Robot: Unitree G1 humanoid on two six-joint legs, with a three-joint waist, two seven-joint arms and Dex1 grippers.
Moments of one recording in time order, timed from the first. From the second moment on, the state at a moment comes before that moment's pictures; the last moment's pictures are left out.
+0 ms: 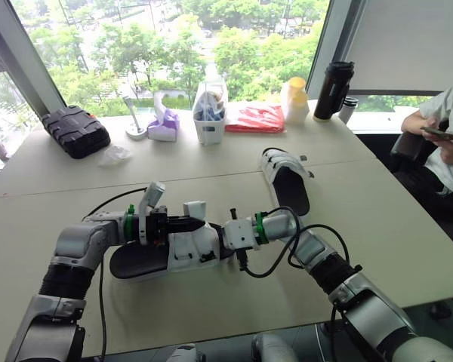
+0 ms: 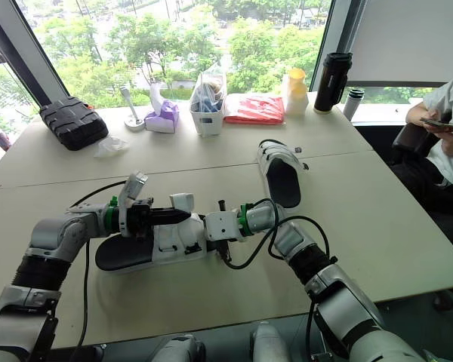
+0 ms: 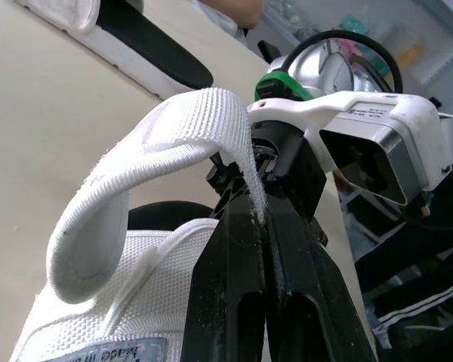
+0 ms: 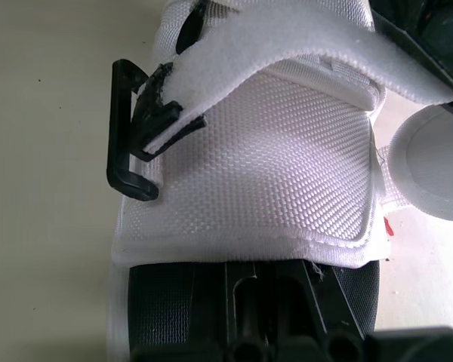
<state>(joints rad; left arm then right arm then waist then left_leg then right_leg) -0.51 0.60 -0.03 0.15 -0.61 0.74 -1.25 -0.69 -0.32 0.50 0.47 -0.13 -0.35 1.08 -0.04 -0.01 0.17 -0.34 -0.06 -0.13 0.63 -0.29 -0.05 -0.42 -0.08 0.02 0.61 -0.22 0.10</state>
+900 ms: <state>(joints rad) -0.56 0.57 -0.04 0.18 -0.61 0.80 -1.26 -0.68 -0.32 0.50 0.46 -0.13 -0.35 1.08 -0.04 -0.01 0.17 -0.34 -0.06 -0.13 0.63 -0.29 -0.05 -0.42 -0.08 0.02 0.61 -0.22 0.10</state>
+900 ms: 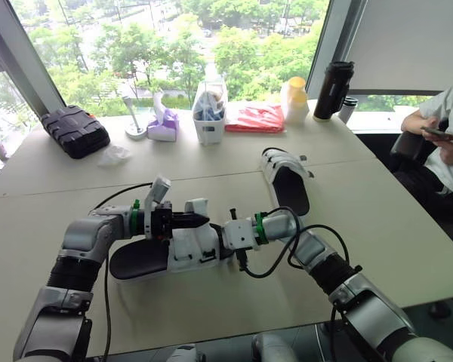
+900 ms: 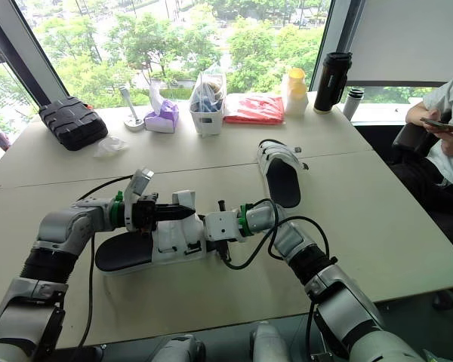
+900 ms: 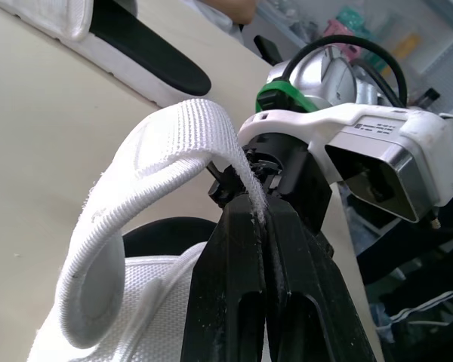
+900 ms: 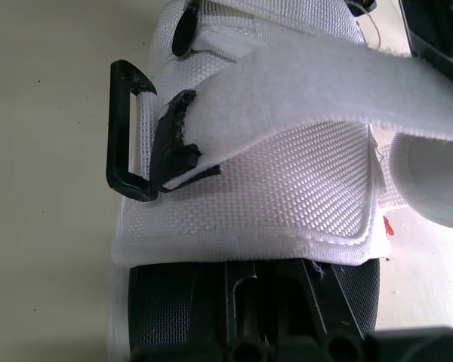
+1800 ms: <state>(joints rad) -0.57 0.58 0.02 0.14 -0.74 0.99 -1.24 -0.68 -0.32 0.50 0.46 -0.13 -0.35 1.07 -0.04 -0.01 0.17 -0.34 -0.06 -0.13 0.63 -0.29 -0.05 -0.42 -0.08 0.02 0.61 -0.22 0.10</state>
